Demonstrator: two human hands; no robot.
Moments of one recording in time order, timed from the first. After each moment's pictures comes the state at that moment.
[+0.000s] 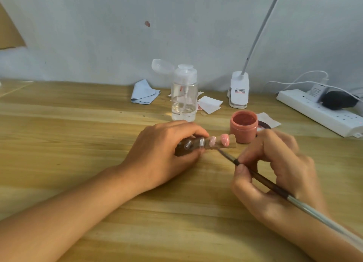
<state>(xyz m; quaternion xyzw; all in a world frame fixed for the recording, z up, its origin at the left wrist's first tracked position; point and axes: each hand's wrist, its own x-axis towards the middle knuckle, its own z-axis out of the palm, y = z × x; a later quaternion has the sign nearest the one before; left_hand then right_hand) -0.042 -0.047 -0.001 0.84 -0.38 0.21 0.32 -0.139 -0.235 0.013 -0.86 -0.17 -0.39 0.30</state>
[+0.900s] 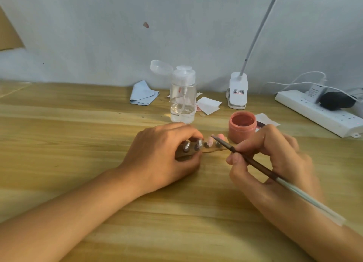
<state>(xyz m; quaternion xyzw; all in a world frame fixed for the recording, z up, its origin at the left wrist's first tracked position) -0.047 -0.049 0.002 0.87 -0.34 0.21 0.28 -0.136 -0.235 0.012 -0.86 -0.13 -0.37 0.32</state>
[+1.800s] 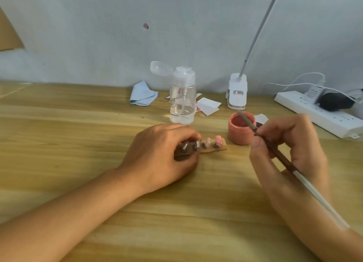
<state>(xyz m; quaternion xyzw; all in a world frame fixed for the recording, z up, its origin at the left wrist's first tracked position) -0.047 -0.048 0.002 0.88 -0.33 0.22 0.27 -0.133 -0.241 0.016 -0.80 -0.11 -0.42 0.41</state>
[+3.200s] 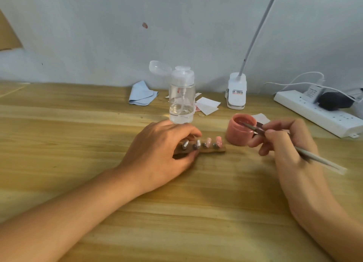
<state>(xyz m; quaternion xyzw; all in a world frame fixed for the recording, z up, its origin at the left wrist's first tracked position) -0.043 -0.048 0.001 0.87 -0.35 0.24 0.25 -0.117 -0.254 0.013 -0.73 0.03 -0.31 0.61</state>
